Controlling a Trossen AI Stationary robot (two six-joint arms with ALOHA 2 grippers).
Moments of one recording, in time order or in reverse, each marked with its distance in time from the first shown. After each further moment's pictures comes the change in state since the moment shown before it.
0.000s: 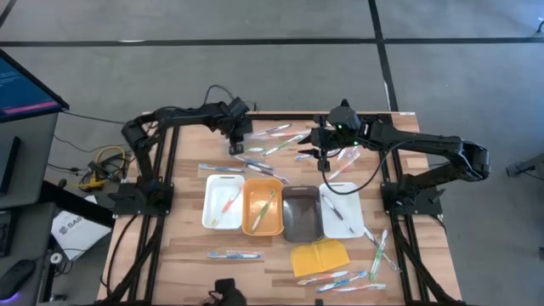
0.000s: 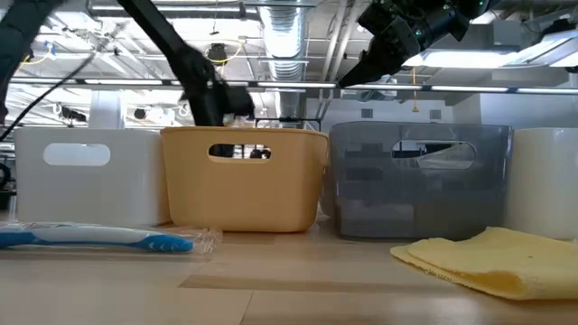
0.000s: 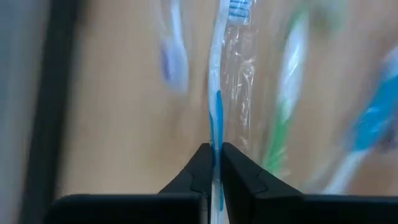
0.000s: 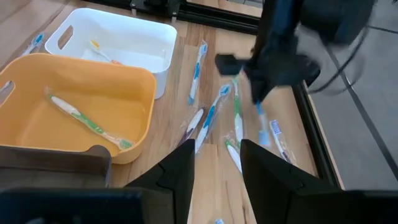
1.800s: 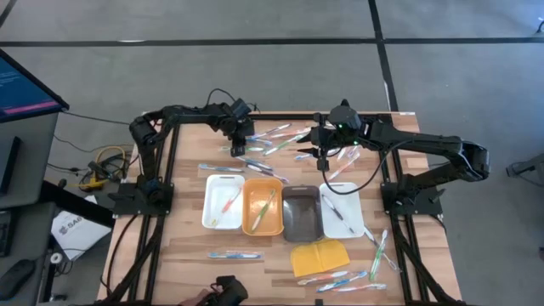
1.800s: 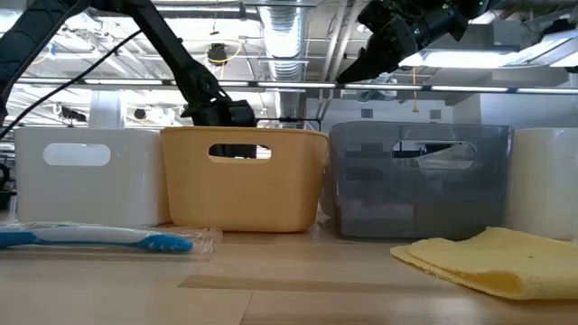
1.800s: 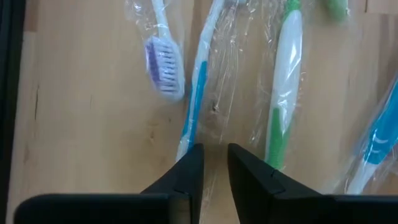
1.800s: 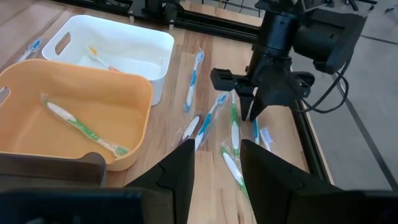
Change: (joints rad) left arm 0.042 0.137 0.012 0.041 0.077 0.063; right arm -0.001 0.000 0.000 0.032 0.000 -0.008
